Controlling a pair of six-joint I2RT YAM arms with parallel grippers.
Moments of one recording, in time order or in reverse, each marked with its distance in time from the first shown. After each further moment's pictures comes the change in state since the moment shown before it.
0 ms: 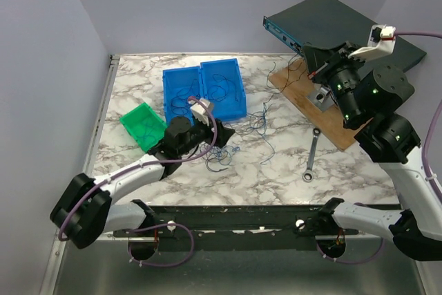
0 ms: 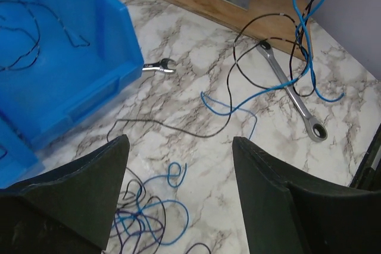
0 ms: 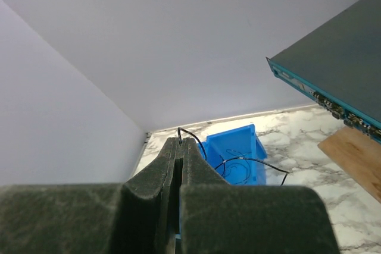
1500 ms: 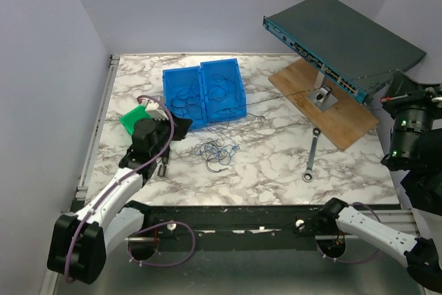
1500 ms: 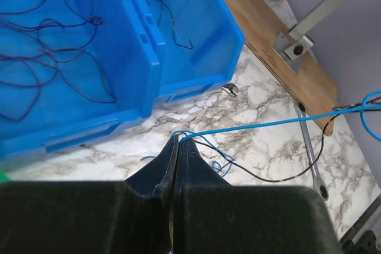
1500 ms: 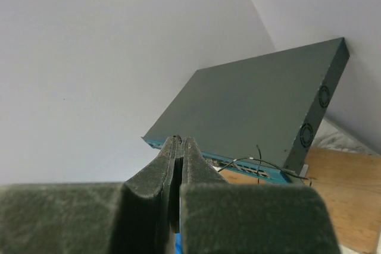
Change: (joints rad) left arm 0.349 -0.180 -0.104 -0.080 0.057 -0.221; right arm 0.000 -0.321 -0.136 0.054 0.569 -0.196
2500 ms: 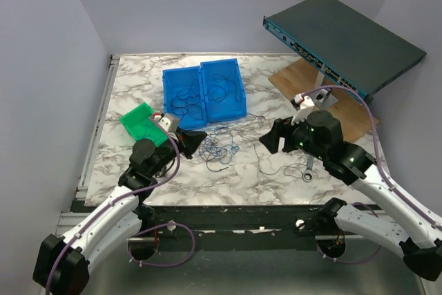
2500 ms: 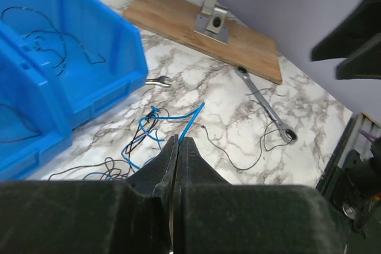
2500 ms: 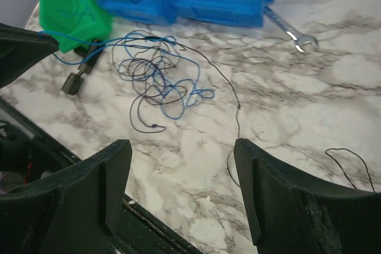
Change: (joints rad) left arm -0.179 -0.245 -0.106 0.056 0.095 0.167; right arm 0.001 0.098 -0.544 -0.215 -0.979 0.132
